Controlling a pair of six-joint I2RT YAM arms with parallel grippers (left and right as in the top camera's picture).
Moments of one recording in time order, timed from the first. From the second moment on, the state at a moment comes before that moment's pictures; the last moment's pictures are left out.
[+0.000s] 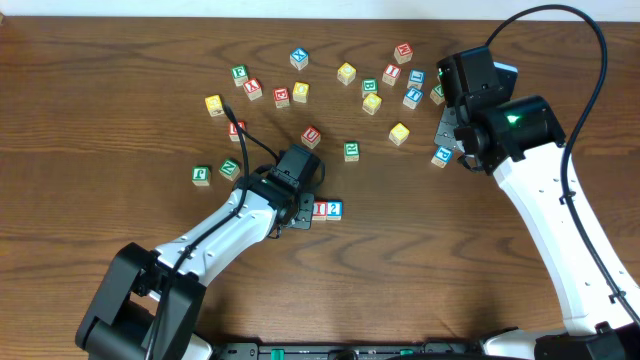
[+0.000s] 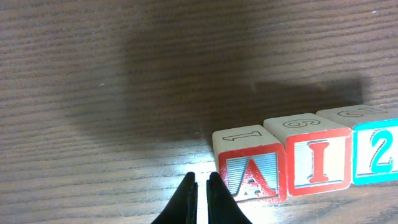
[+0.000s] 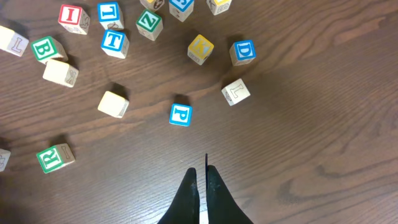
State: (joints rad) left arm -0.55 1.63 0.90 -0.57 -0.04 -0.38; right arm 0.33 1.55 1.56 -1.15 0.41 0.59
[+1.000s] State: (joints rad) left arm -0.55 1.63 0.90 -0.56 -0.03 -0.36; right arm 0.33 1.55 1.56 -1.16 0.41 0.58
